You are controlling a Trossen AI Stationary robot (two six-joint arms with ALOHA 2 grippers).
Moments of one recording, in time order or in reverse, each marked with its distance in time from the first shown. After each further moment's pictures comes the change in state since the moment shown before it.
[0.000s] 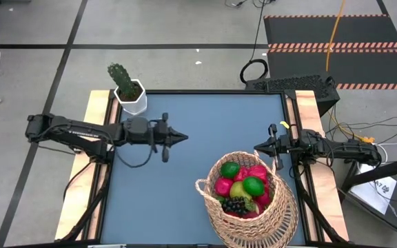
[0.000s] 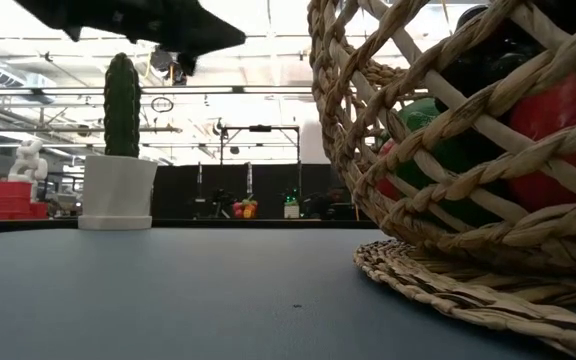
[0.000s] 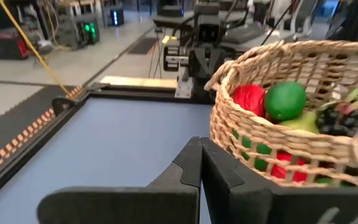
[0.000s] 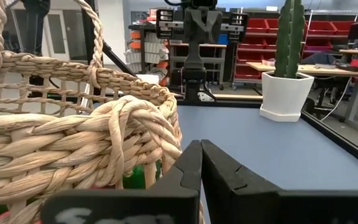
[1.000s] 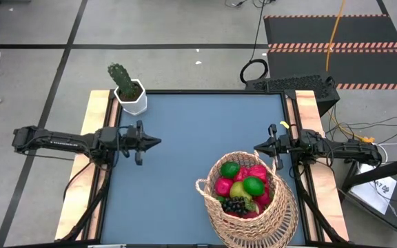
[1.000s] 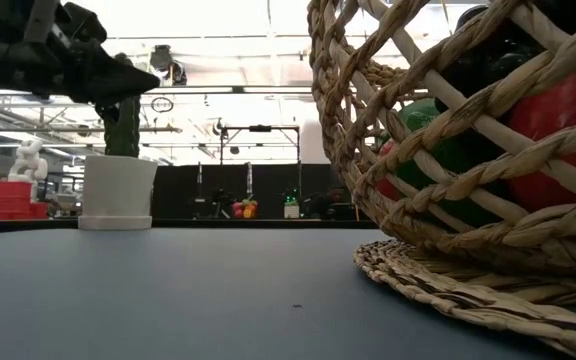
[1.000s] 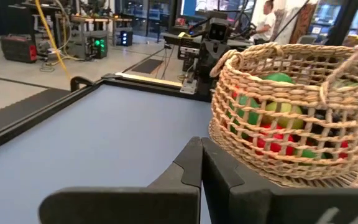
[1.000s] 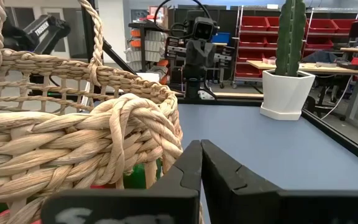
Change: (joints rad) left arm 0.002 -0.576 -0.531 0.084 -0.027 -0.115; right arm 0.000 0.008 0.000 0.011 -0.001 0.000
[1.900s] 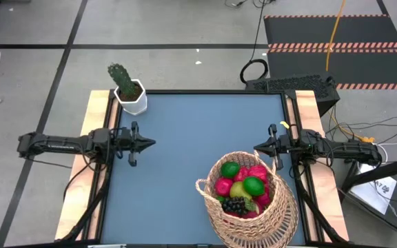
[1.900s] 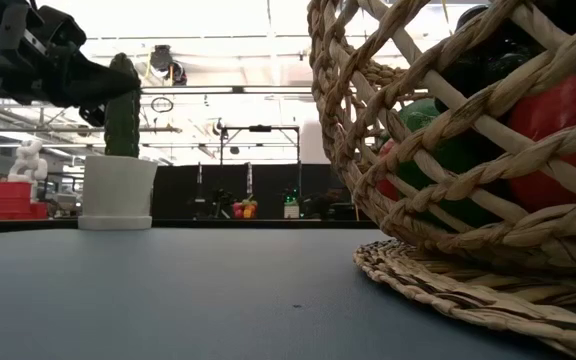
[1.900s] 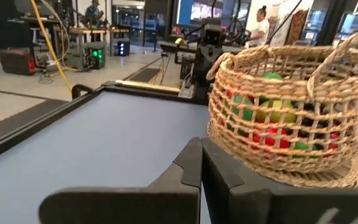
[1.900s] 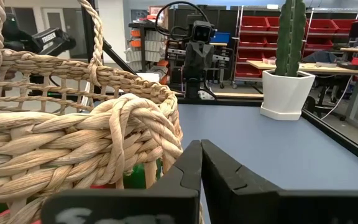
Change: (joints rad) left arm 0.000 -0.256 -0.066 -0.159 0.016 0.030; right arm 0.000 0.000 0.000 0.001 0.000 0.000
